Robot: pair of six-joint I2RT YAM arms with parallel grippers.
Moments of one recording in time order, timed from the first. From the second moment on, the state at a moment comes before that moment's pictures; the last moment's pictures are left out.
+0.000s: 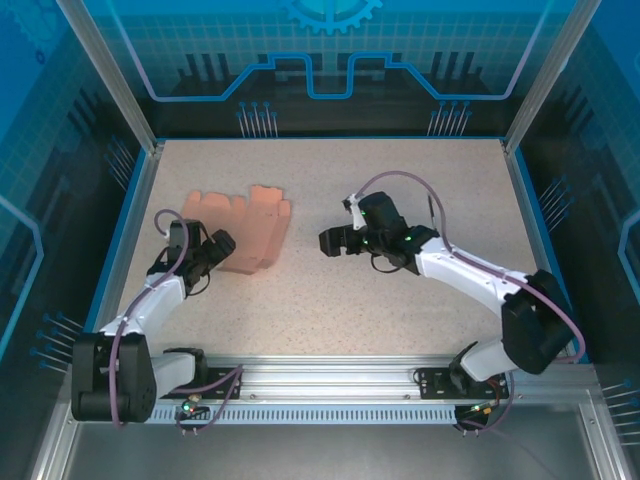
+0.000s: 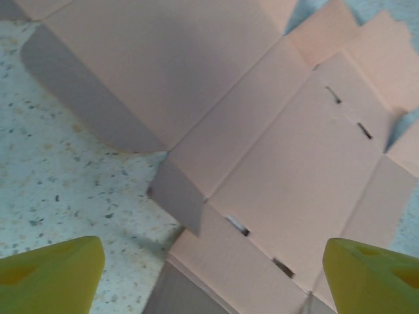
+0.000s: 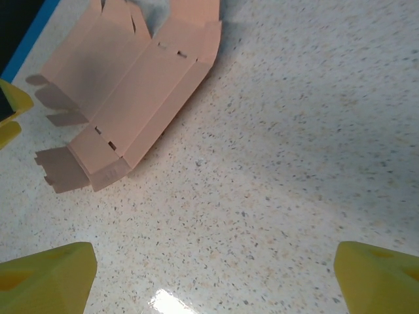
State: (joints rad) left arm 0.05 1.17 0.55 -0.25 0.01 -0.69; right arm 0.66 1.48 1.00 -0.26 -0.13 0.41
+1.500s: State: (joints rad) left arm -0.29 1.40 0.56 -0.07 0.15 -0.87; right arm 0.59 1.90 1.25 -0.23 -0.30 0.44
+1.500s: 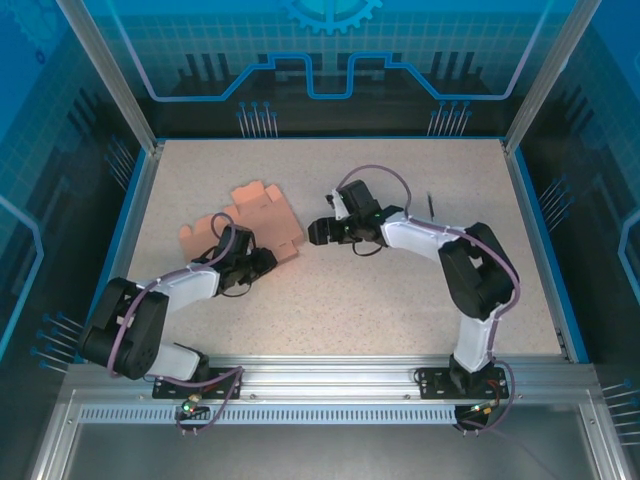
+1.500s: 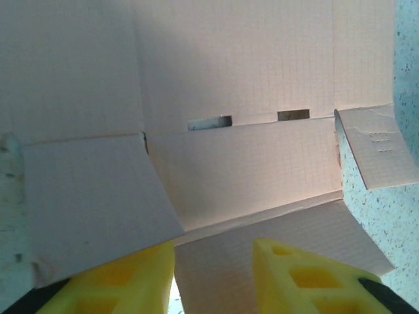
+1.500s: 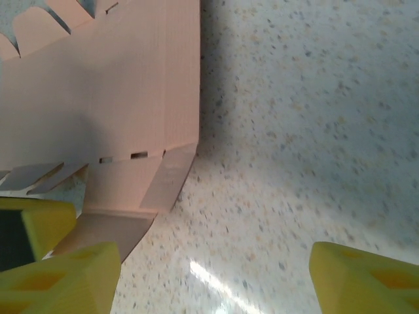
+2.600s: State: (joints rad) left arm -0.29 1.10 0.59 -0.28 -0.03 -0.73; right arm 0.61 2.24 1.54 -0.12 -0.48 0.58
